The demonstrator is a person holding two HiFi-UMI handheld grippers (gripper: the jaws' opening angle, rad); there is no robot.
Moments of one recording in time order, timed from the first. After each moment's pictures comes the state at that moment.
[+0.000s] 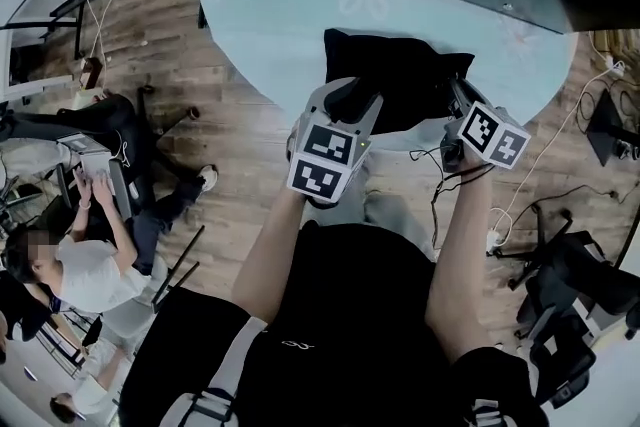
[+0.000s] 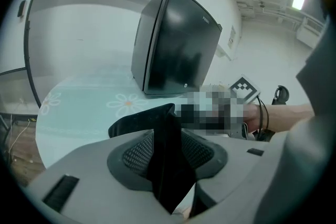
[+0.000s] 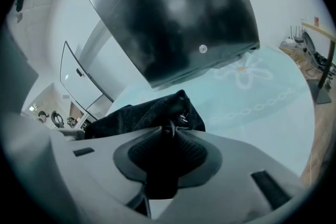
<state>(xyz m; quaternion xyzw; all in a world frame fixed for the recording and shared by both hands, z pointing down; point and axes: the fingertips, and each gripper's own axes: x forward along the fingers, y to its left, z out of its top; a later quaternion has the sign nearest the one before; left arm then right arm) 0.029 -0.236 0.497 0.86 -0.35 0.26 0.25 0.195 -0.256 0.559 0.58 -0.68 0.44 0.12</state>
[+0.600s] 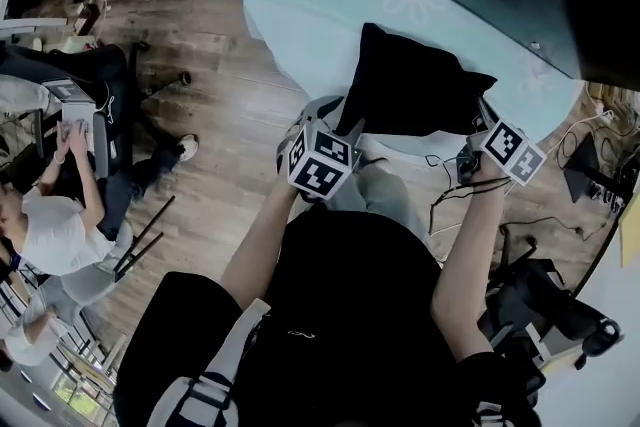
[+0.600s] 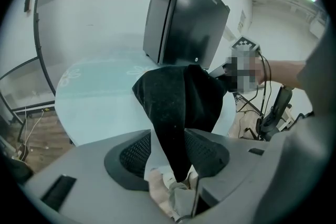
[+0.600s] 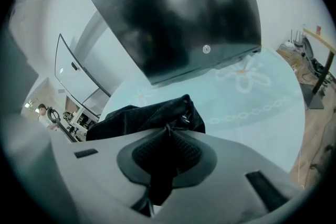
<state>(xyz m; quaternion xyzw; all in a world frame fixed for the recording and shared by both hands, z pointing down) -0.043 -0.185 0.570 0.82 -0.37 0.34 0.28 0.194 -0.257 0.552 0.57 -0.65 0.46 0.17</state>
